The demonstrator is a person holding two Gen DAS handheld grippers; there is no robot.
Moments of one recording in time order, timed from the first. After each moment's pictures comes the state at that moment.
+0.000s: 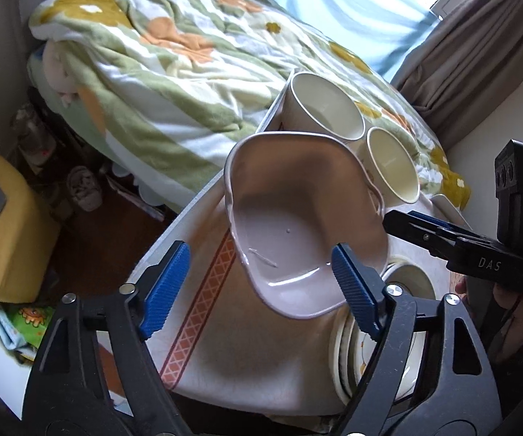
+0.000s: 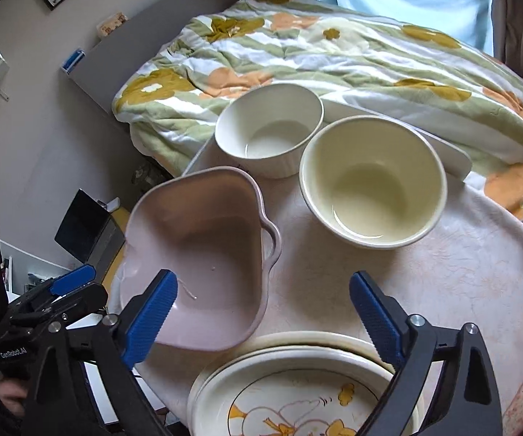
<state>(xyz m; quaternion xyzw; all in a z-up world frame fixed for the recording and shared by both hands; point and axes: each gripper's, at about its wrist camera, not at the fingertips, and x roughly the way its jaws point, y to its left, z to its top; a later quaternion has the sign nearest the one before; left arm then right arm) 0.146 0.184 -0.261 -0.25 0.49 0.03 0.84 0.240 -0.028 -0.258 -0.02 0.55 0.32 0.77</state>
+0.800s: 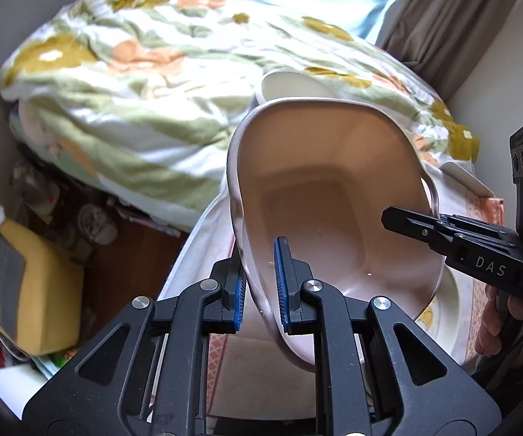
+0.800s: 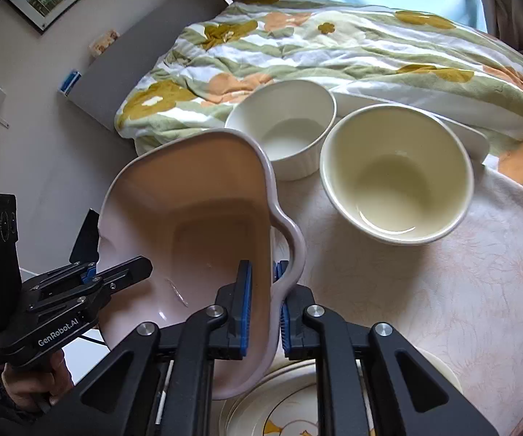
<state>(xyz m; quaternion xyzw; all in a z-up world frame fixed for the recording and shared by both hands) 0.187 0.164 -0.225 -0.13 0.51 -0.01 0.85 0.230 -0.036 -0.250 0.04 0.54 0.32 0.78</state>
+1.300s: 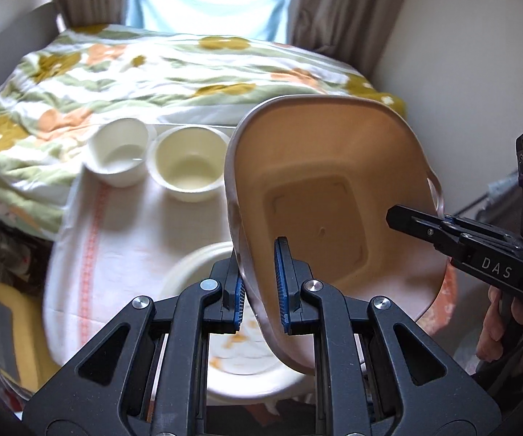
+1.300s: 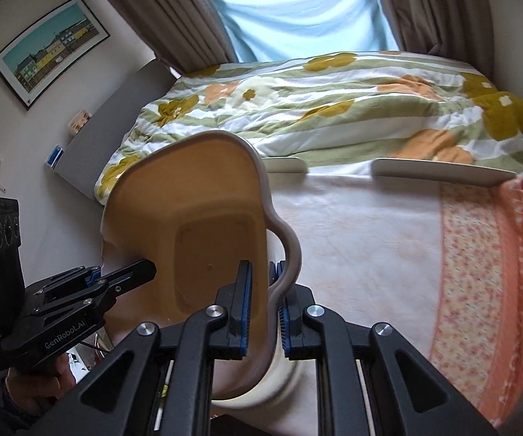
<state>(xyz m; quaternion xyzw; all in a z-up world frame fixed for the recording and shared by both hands) 0.154 -0.045 -0.150 -0.06 0.48 -0.13 0.87 0.149 -0.234 -0.168 0.11 0.48 0.21 0.85</state>
